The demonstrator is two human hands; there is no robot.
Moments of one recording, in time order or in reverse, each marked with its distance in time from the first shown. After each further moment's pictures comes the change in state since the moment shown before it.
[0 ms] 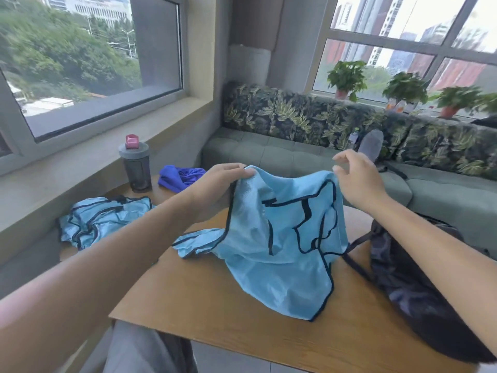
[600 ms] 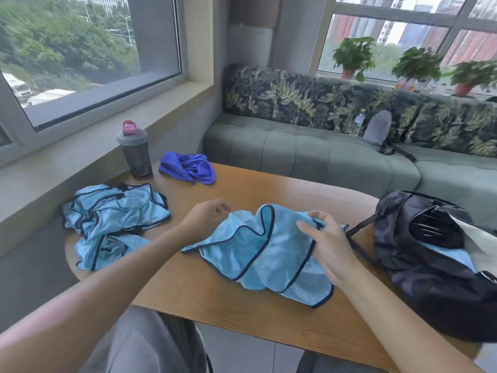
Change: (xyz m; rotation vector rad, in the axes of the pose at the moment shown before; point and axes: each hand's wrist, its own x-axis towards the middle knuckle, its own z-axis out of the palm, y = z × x) left_hand -0.007 -0.120 -0.048 0.998 0.233 -0.117; right_hand -0.150 -0.006 0.079 1.123 -0.263 0.587
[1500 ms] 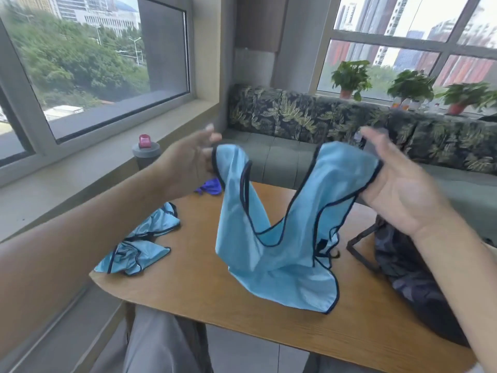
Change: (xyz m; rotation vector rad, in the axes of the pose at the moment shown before) left_hand -0.032 0.075 -0.135 -0.991 -0.149 -0.073; right_hand -0.046 -0.171 -0.013 0.172 -0.225 -0.289
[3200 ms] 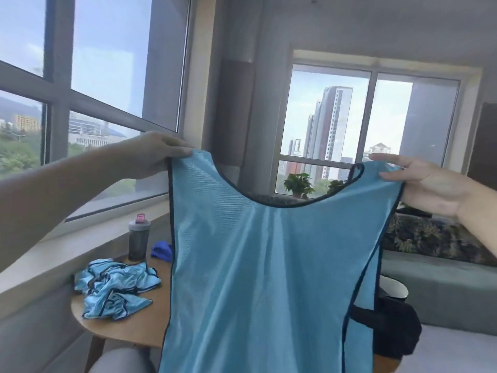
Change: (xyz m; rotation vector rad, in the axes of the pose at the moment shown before) left_hand -0.256 0.130 0.082 0.534 0.134 0.576; right_hand -0.224 -0.208 -0.044 -0.389 -0.007 -0.181
